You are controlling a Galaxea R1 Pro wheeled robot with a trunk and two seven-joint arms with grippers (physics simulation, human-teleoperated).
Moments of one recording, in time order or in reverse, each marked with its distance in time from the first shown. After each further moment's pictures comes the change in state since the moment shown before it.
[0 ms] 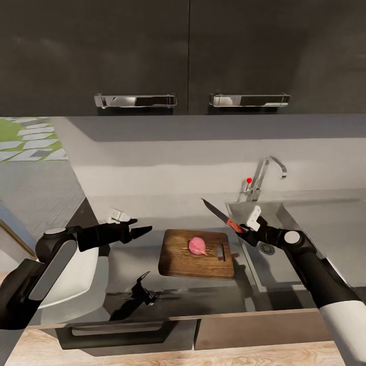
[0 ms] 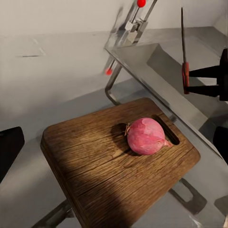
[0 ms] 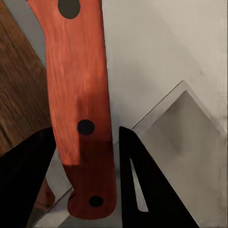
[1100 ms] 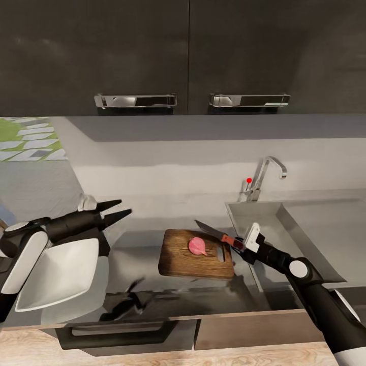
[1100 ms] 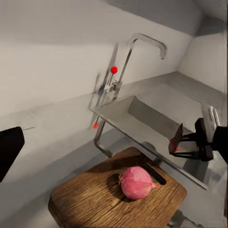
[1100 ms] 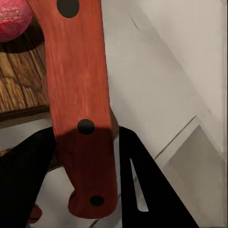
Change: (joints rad) left arm 0.000 0.059 0.189 -0.008 -0.002 -0.146 -0.288; right arm 0.217 -0.005 -0.006 -0.162 -0.002 -0.221 -0.091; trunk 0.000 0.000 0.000
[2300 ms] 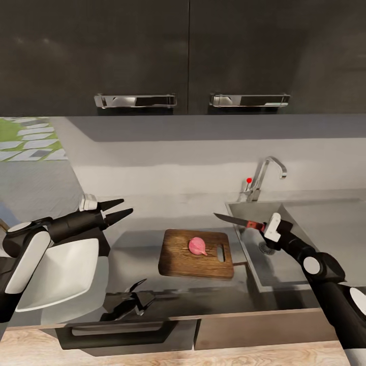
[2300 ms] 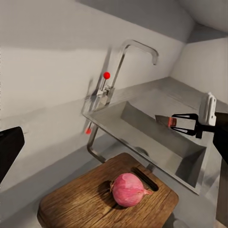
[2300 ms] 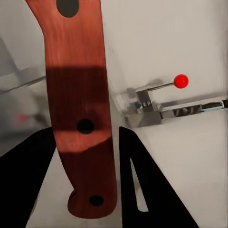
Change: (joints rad) left arm 0.000 -0.028 0.013 0.002 -0.001 0.000 -0.022; right arm 0.003 -0.010 -0.150 -0.078 0.399 0.009 -0.135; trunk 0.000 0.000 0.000
